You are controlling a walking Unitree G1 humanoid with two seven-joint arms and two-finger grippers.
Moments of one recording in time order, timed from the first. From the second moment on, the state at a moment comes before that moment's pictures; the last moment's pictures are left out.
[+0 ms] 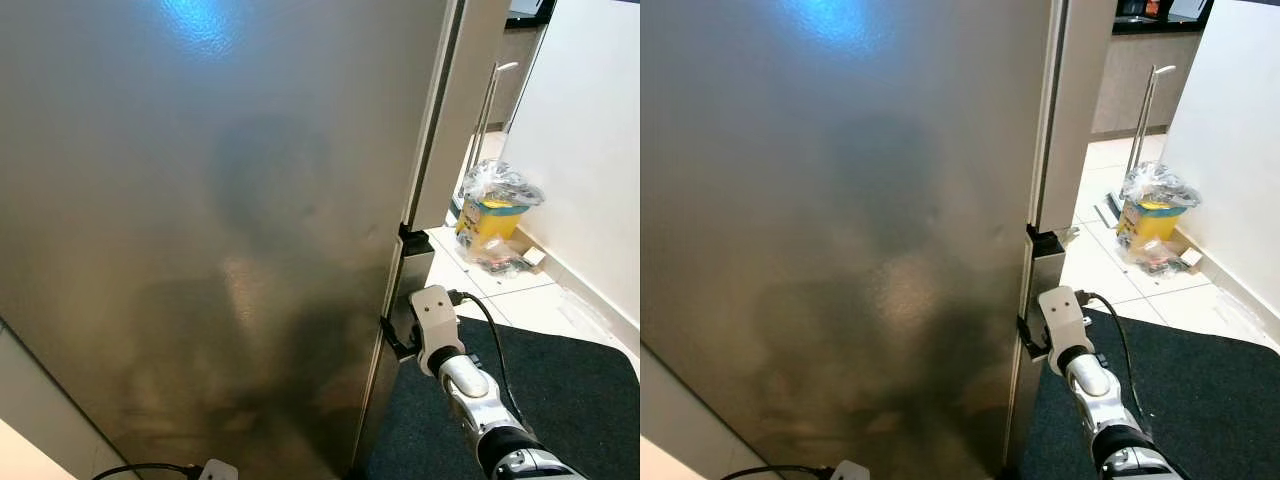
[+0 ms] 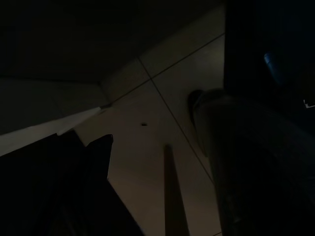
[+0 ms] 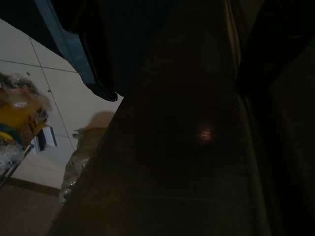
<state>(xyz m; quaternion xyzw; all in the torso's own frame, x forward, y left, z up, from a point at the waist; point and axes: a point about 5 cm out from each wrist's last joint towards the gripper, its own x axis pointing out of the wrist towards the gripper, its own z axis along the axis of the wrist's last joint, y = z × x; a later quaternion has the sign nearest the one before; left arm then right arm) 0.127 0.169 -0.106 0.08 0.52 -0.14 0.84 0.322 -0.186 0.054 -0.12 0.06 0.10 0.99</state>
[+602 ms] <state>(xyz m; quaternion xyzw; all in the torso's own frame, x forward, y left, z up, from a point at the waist) 0.126 0.169 -0.107 0.08 0.52 -0.14 0.84 0.322 -0.188 0.055 -0.12 0.06 0.09 0.99</state>
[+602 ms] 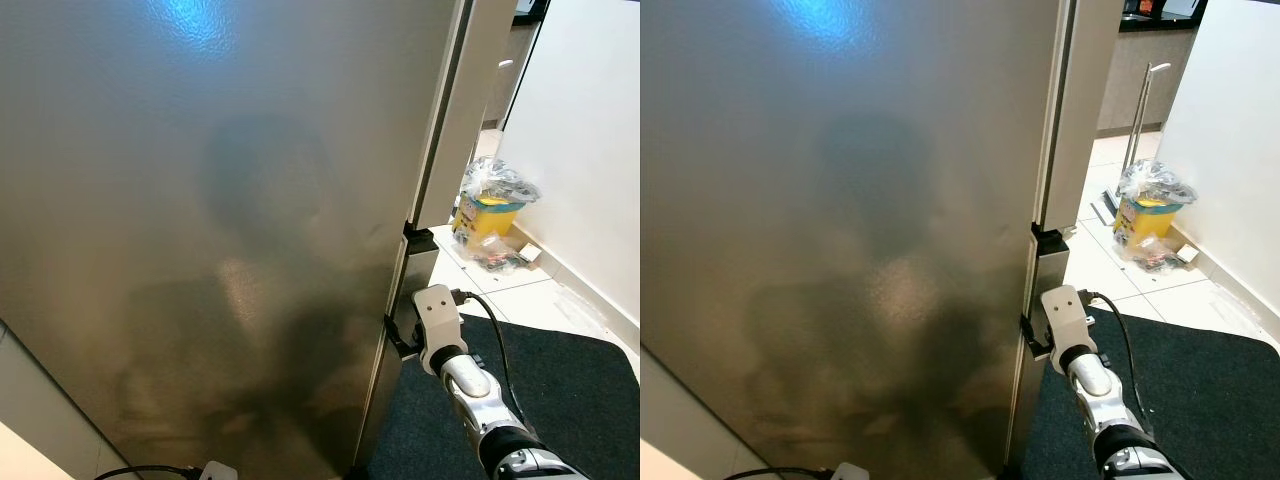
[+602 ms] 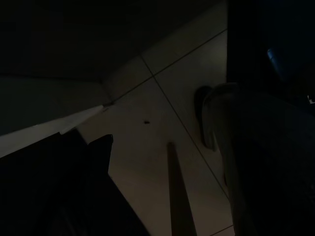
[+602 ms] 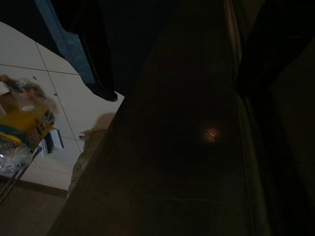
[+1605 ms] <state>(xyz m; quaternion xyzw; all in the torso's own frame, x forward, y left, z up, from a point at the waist) 0.125 0.169 -0.107 0.08 0.52 -0.14 0.84 0.327 -0.231 0.071 -0.15 0.04 -0.04 0.99</state>
